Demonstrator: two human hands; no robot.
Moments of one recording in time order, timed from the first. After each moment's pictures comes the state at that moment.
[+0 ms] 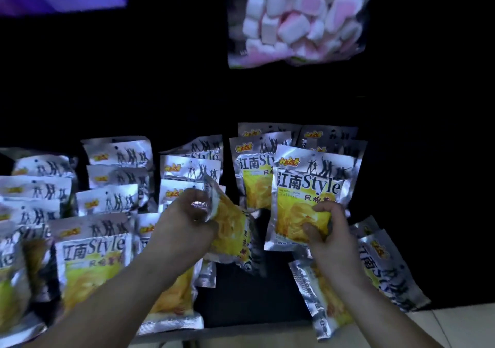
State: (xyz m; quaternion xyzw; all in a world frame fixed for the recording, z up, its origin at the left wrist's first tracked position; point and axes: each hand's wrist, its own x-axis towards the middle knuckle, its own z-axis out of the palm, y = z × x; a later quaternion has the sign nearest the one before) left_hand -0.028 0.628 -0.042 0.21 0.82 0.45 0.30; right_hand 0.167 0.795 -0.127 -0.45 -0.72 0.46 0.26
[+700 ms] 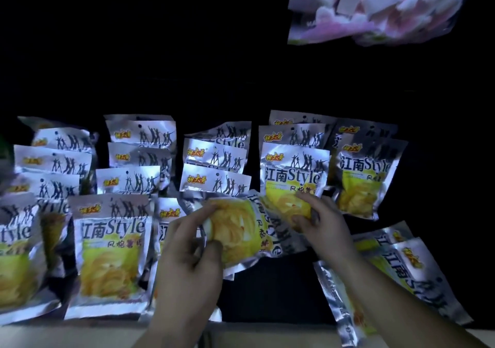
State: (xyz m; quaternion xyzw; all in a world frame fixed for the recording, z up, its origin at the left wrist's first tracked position) left_hand 0.002 0.578 -0.085 0.14 0.78 0.58 0.18; right_hand 0.110 0.817 -0.179 -0.35 -0.84 0.39 0.16
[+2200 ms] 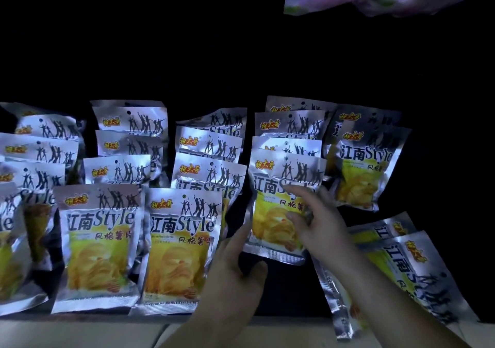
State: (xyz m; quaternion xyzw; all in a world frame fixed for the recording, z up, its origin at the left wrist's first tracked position) left_hand 0.034 0.601 -0.164 0.23 0.79 0.48 0.30; right_hand 0.114 0.795 -0.160 -0.30 -0.84 0.41 0.16
